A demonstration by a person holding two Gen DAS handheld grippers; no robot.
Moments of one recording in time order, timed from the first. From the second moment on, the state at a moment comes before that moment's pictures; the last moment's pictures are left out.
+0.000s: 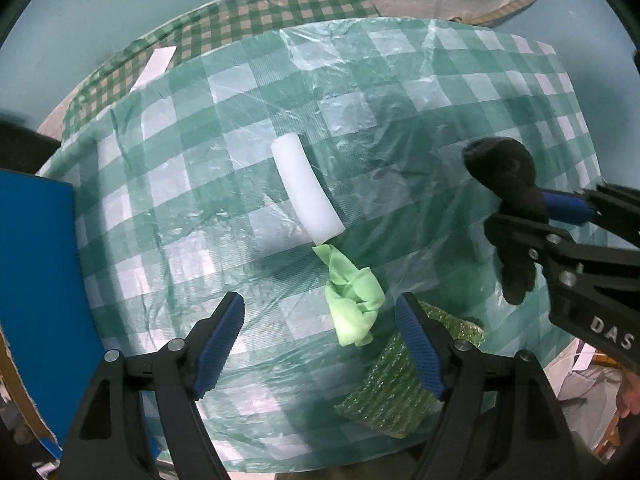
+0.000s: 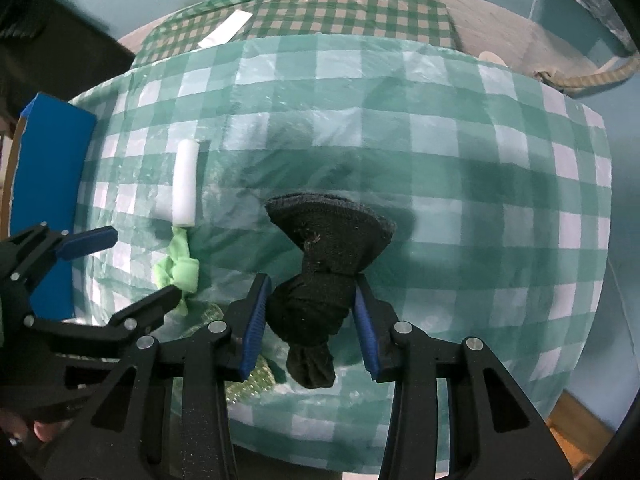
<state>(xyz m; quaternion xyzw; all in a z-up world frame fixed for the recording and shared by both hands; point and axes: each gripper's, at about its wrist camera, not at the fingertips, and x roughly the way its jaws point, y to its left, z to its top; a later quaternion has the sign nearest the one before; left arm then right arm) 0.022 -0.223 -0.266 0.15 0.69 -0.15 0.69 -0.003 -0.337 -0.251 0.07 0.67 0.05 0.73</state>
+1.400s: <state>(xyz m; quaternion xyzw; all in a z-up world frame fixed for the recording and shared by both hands) 0.010 -0.198 -0.232 0.15 0.67 -0.11 0.72 -0.009 -0.315 -0.207 0.03 0.67 0.08 0.74</state>
